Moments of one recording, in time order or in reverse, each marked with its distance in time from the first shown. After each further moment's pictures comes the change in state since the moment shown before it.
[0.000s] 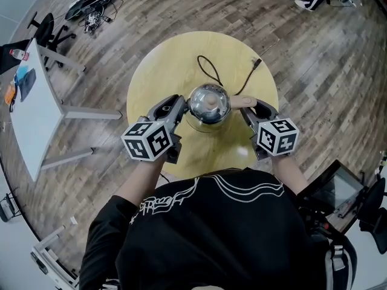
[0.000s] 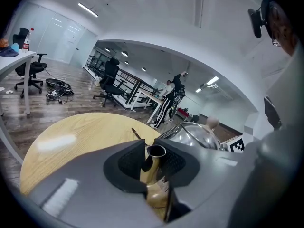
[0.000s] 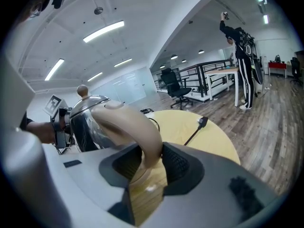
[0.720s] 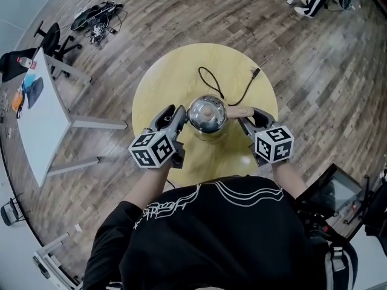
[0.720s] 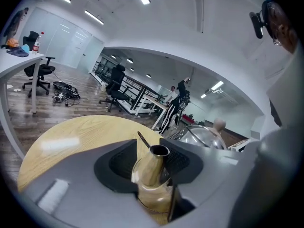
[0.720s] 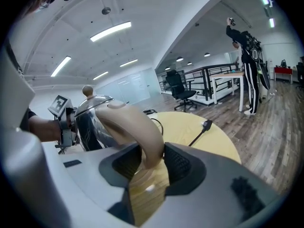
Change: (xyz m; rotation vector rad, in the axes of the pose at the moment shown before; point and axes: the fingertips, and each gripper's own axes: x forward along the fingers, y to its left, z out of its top) left arm 0.002 0.014 -0.004 -0.027 -0.083 0.058; right arm 0.001 0.003 -0.002 -0.056 -0.020 0.035
